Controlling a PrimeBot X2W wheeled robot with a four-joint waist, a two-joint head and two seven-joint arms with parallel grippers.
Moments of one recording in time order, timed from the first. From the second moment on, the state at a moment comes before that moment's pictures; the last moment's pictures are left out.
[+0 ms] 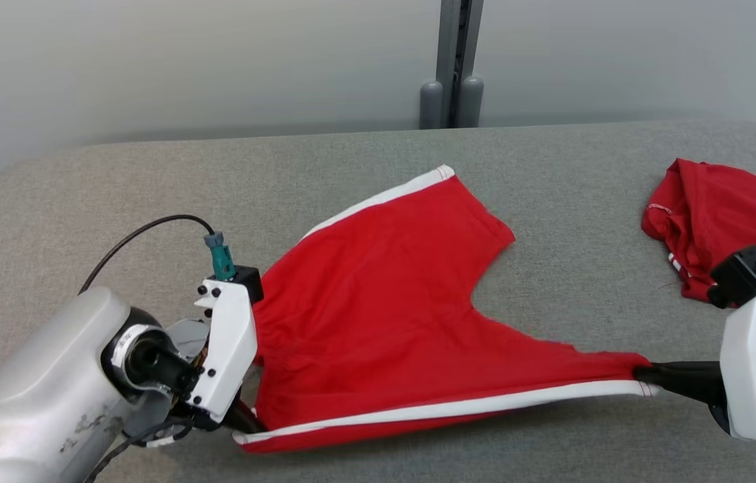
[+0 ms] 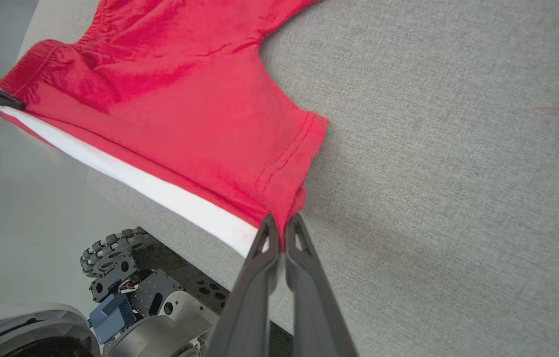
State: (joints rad) left arm -0.73 0.48 -0.87 0.36 -1.31 -0.03 1.36; right arm -0.34 -0.70 0.44 0.06 1.12 0.13 0.88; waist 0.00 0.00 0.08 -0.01
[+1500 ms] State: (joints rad) left arm -1.14 0.39 -0.67 0.38 -1.38 0.26 1.41; right arm -1.13 -0.24 -0.09 0.38 0.53 0.13 1.28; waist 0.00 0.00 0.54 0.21
